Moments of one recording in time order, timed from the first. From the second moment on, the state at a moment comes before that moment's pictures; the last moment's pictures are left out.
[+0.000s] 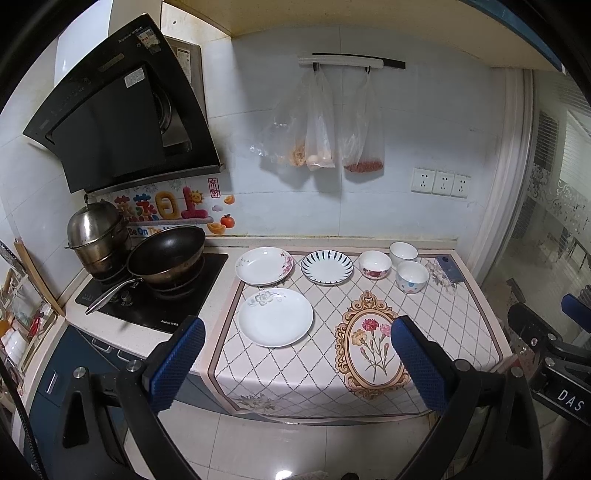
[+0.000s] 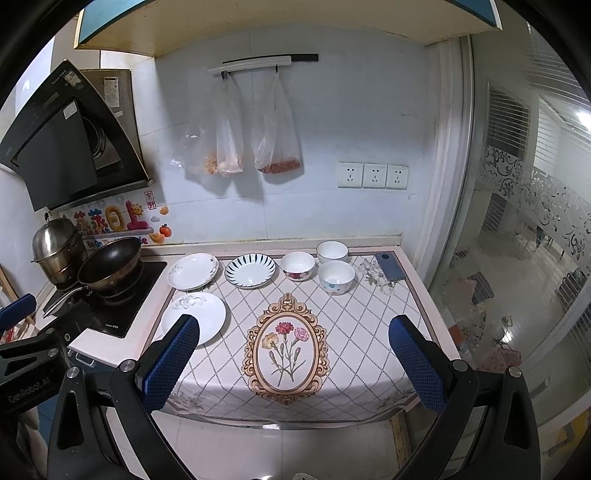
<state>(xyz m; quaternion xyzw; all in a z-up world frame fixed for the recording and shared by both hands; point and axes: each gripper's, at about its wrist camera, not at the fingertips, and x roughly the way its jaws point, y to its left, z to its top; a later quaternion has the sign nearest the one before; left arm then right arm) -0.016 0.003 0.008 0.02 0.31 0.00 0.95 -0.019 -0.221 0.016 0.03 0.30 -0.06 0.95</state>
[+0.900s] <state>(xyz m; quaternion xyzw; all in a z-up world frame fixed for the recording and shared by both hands) -0.014 0.009 0.013 0.02 0.31 0.00 0.95 -0.022 -0.216 0.019 0.03 0.30 -0.05 0.95</state>
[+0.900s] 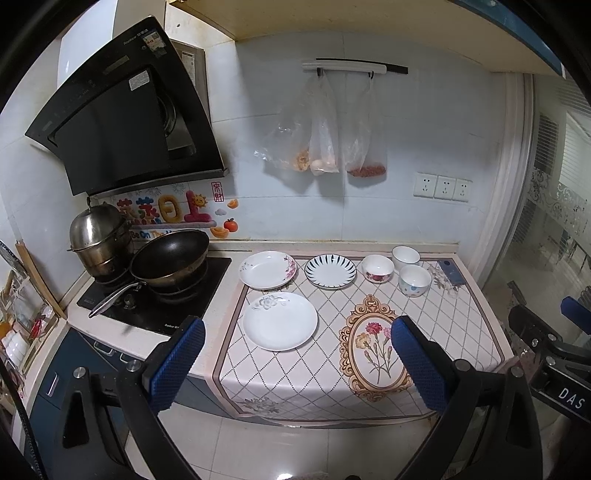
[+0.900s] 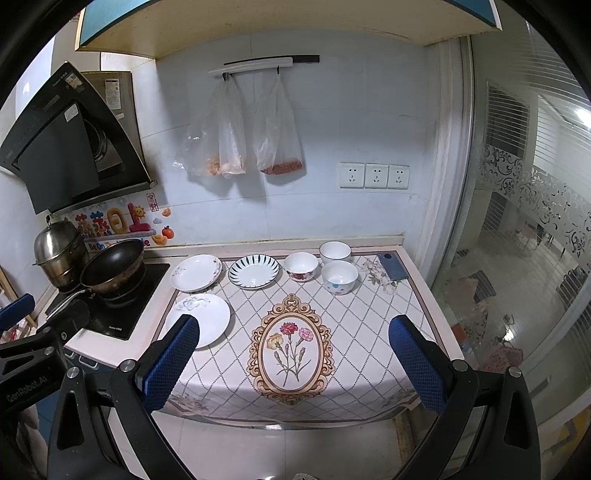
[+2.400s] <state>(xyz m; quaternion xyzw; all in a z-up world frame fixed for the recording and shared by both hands) 0.215 0.142 -0.192 -0.01 0.48 0.06 0.87 0.225 -0.186 -0.210 0.18 0.50 0.10 0.84</state>
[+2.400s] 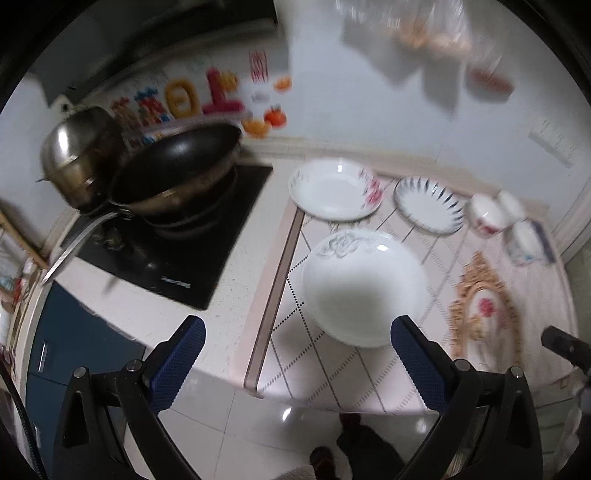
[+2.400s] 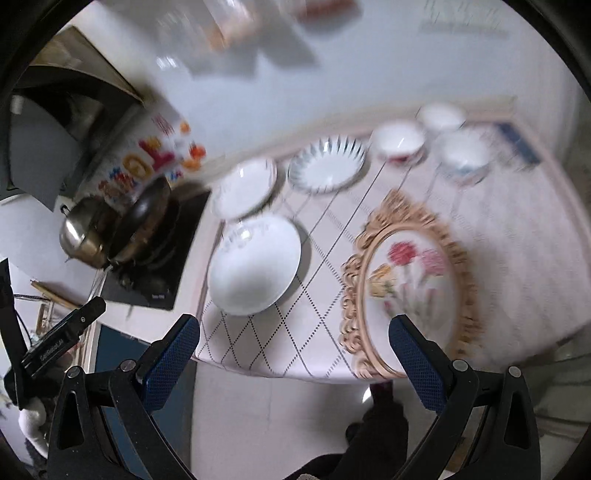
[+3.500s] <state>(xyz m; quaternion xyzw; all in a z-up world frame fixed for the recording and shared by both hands) 0.358 0.134 -0.349 -0.04 0.65 0.01 0.76 0.462 -0.121 -0.439 0.23 0.63 0.22 0.71</state>
